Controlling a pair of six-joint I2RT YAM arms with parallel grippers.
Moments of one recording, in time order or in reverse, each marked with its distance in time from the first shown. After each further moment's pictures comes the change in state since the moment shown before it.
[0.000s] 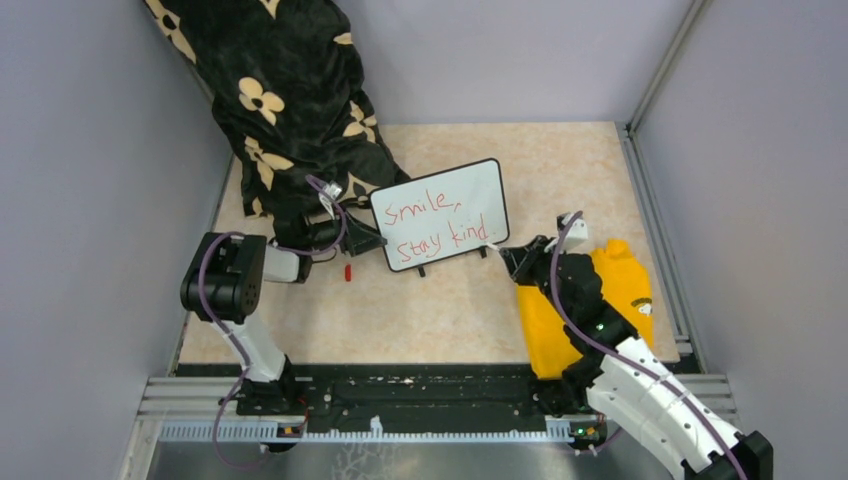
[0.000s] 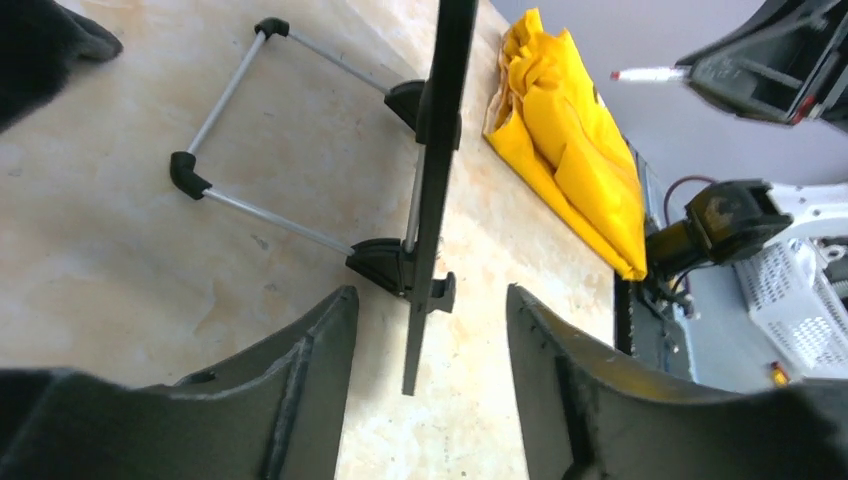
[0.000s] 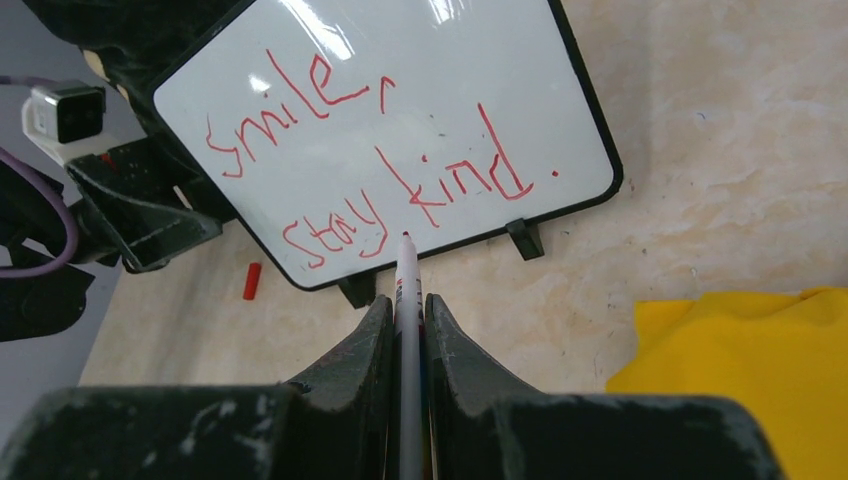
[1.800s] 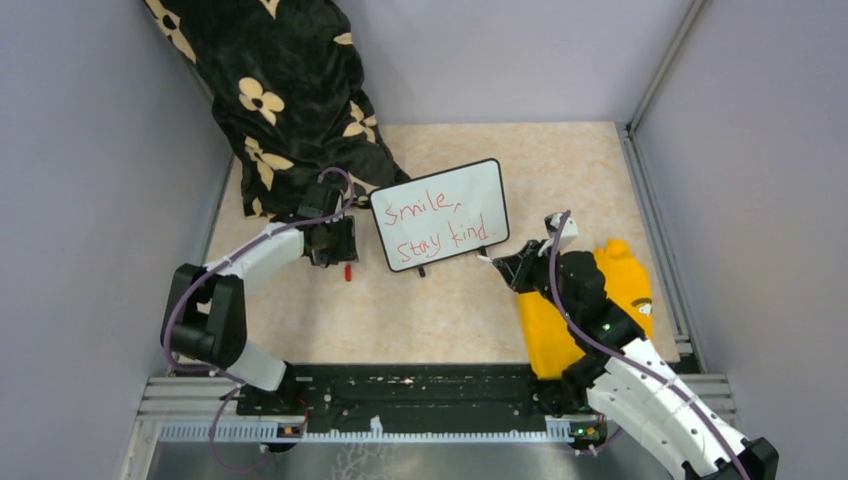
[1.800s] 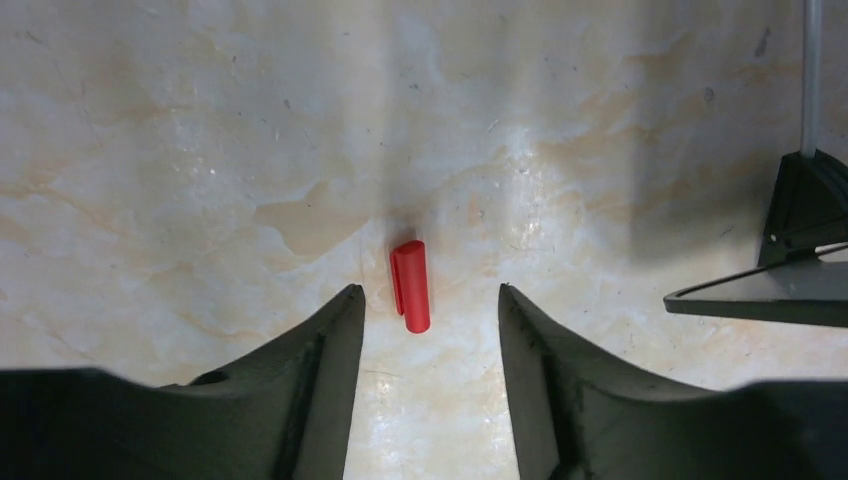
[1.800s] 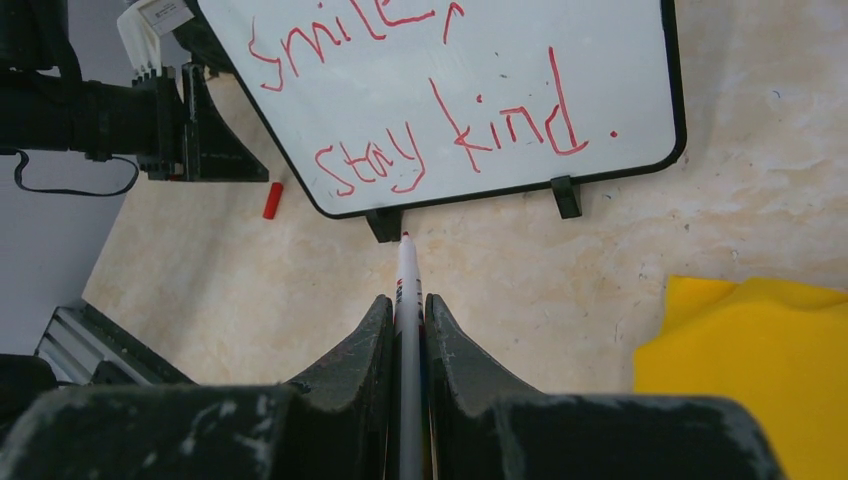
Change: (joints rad) left arm -0.205 -0.304 0.327 -1.558 -1.133 0.166; right arm 0.012 -0.008 0.060 -0.138 -0.172 -0.087
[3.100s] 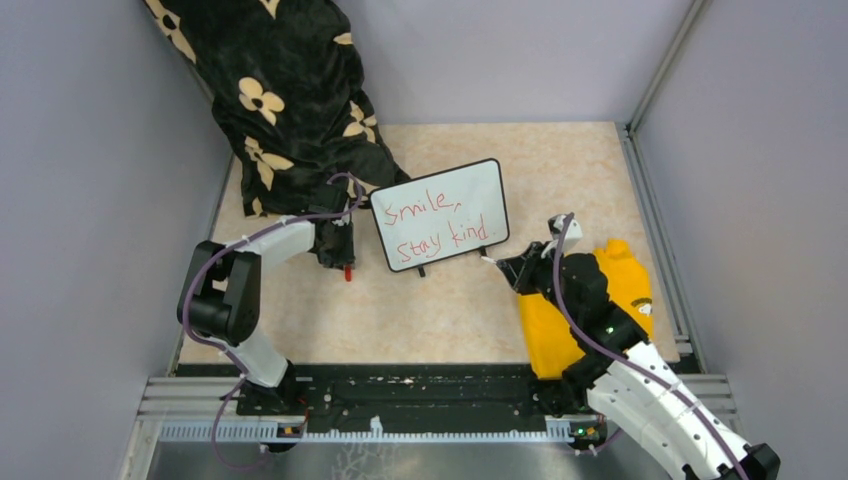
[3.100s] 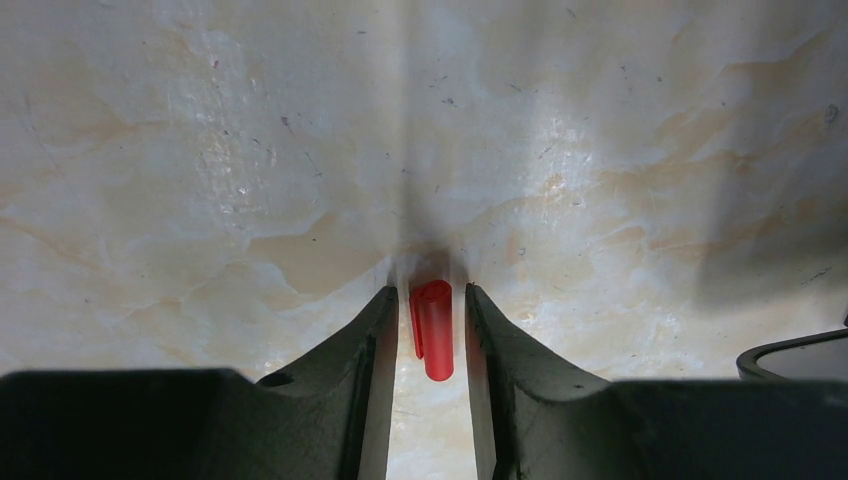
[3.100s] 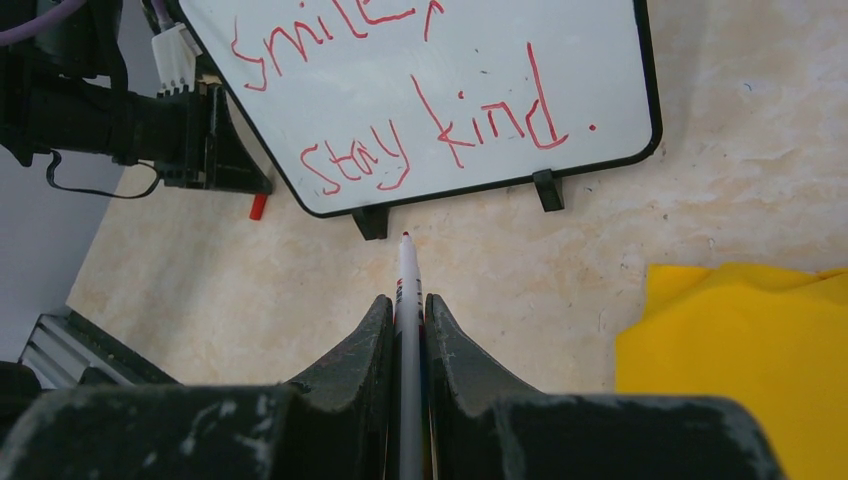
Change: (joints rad) left arm 0.000 0.154 0.050 -0.011 -0.039 0.018; right arm 0.000 -0.034 0.008 -0.050 0.032 -0.005
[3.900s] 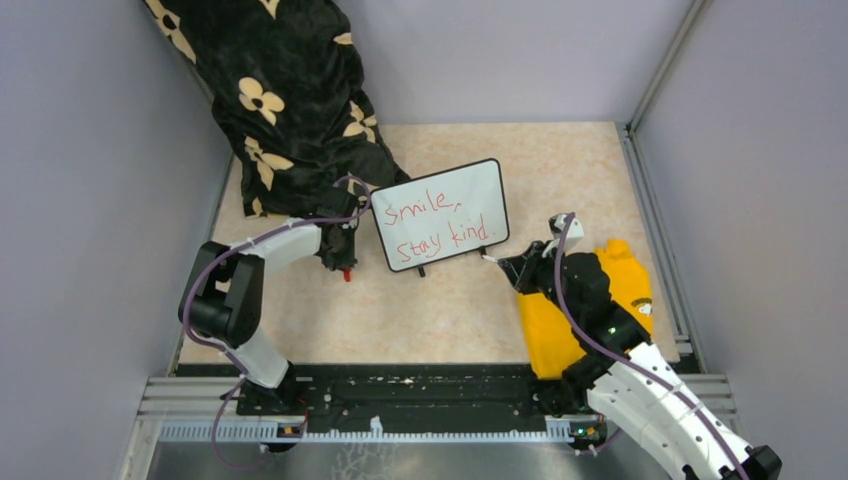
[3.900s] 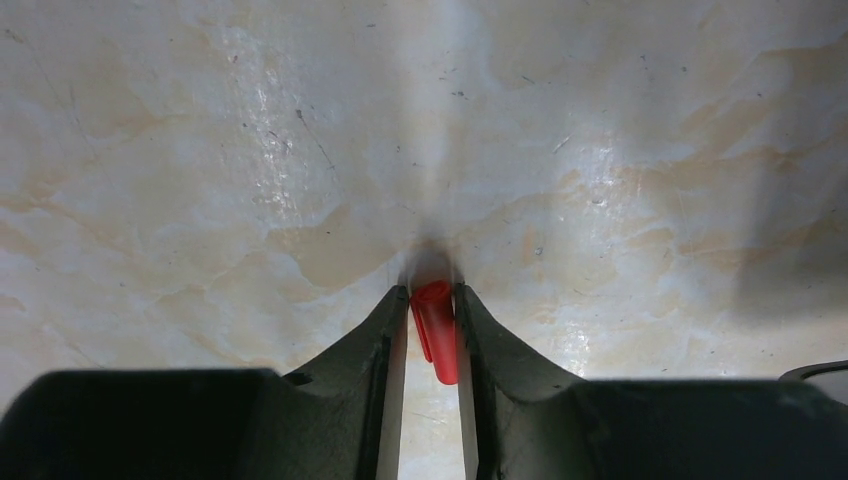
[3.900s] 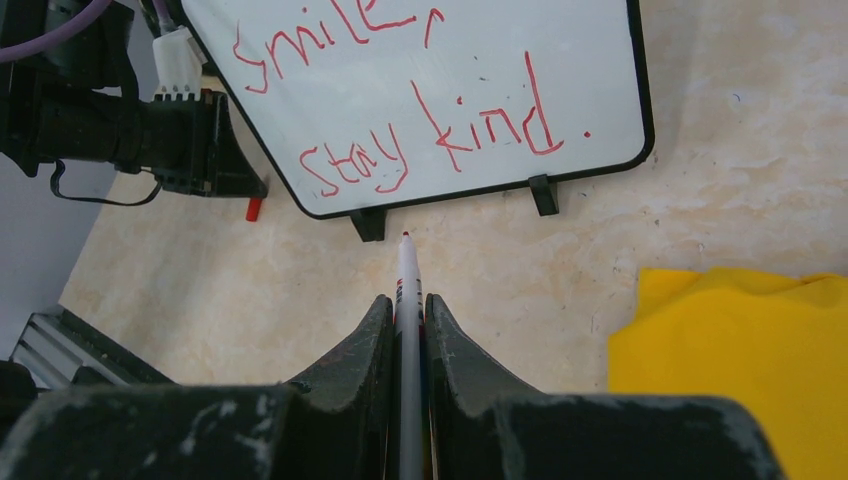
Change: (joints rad) left arm -0.053 -0.003 -0.009 -0.004 -0.116 0.000; right arm 0.000 -0.006 0.019 -0.024 0.005 -0.016
